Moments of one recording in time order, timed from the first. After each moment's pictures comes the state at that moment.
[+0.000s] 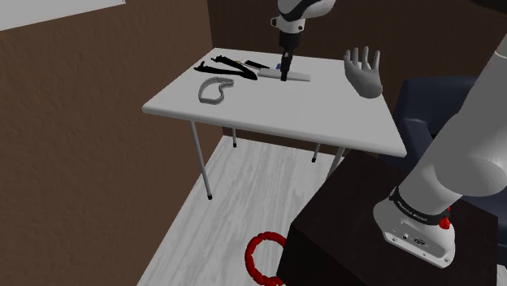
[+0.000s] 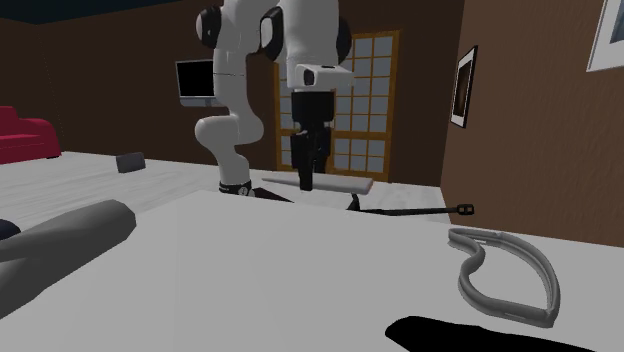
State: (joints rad) arm 0.03 0.11 -0.23 -1.89 0.04 2.00 -0.70
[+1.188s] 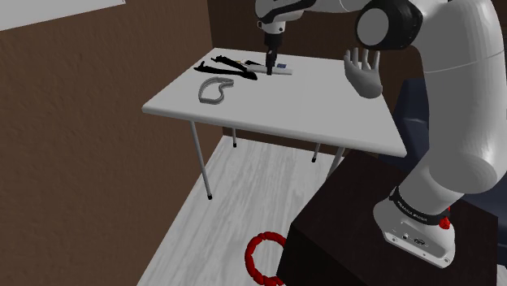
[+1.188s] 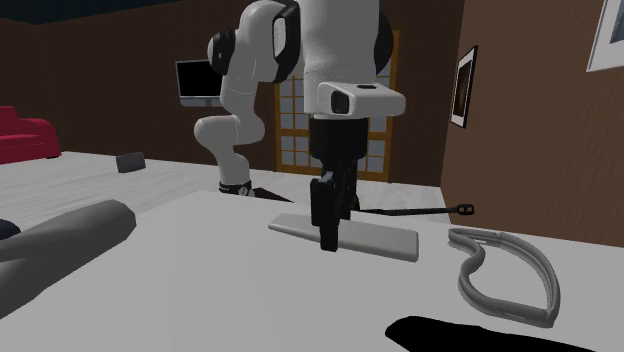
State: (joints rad) arm -0.09 0.61 -0.23 -1.26 0.15 1.85 -0.81
